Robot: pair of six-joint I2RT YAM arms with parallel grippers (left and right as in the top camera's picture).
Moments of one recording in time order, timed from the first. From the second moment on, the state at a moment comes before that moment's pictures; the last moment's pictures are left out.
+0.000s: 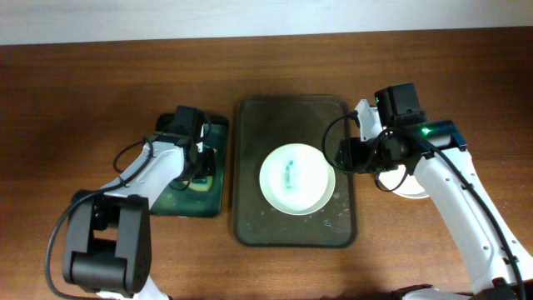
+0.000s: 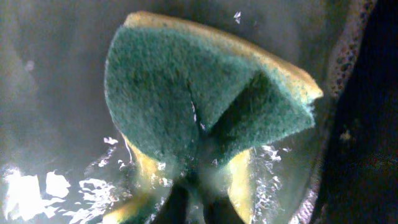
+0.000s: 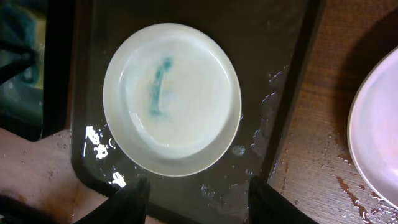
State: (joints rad) left arm -0.19 1.82 1.08 -0.62 -0.02 -0.24; right arm 0.16 1.45 1.24 -1.02 -0.30 0.12
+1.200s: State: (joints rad) left arm -0.19 1.54 1.26 -0.78 -0.03 -0.20; right arm 0.16 1.57 1.18 -0.99 -0.30 0.12
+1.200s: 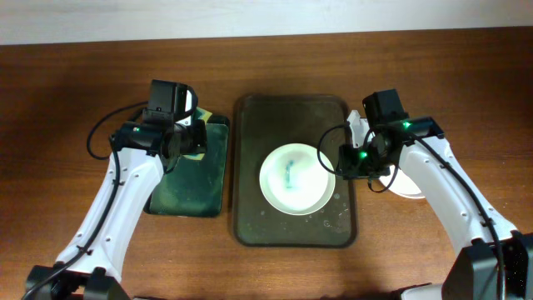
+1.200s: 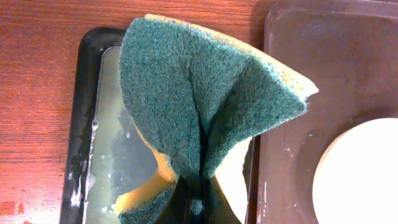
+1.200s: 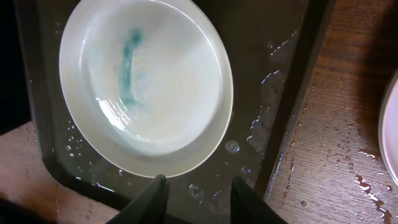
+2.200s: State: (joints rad) left arm -0.21 1.54 1.26 -0.78 0.06 -0.24; right arm 0.16 1.64 1.15 -0.90 -0.30 0.13
